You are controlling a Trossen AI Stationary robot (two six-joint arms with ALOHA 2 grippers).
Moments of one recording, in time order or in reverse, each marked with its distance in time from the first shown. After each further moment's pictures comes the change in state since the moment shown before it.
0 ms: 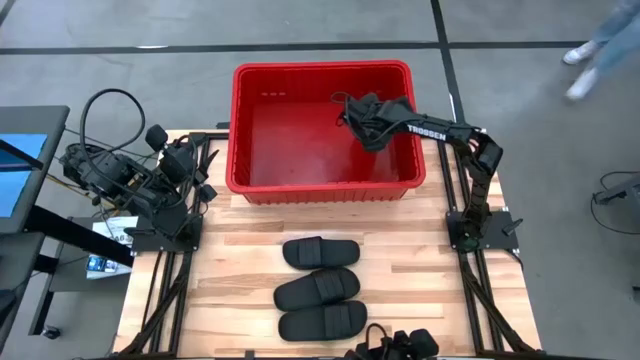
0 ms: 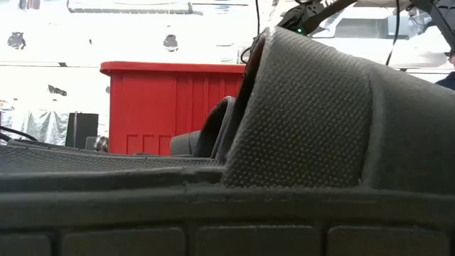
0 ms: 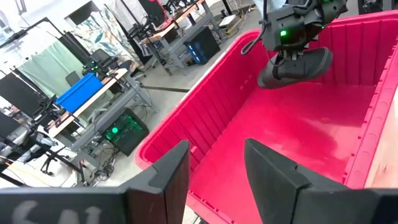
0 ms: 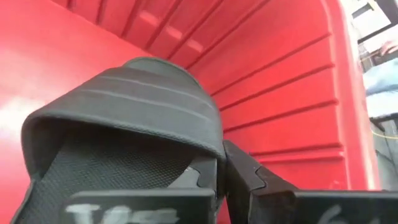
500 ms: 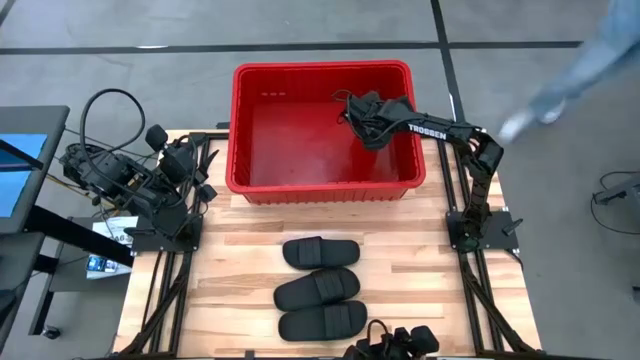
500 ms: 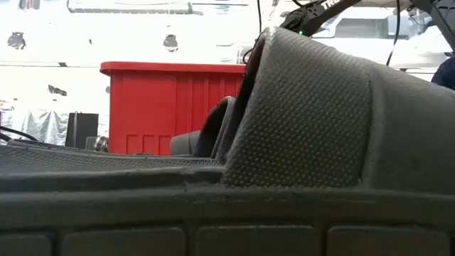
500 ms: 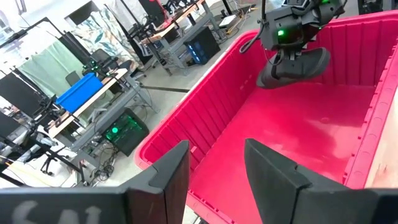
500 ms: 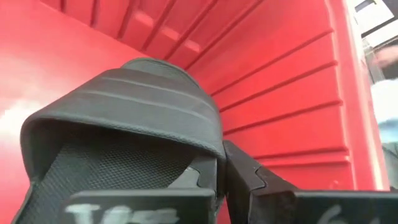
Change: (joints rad) left arm 0.000 0.000 0.000 0.000 0.000 0.000; right arm -0.019 -0.002 -0.013 0.042 -0.012 -0.002
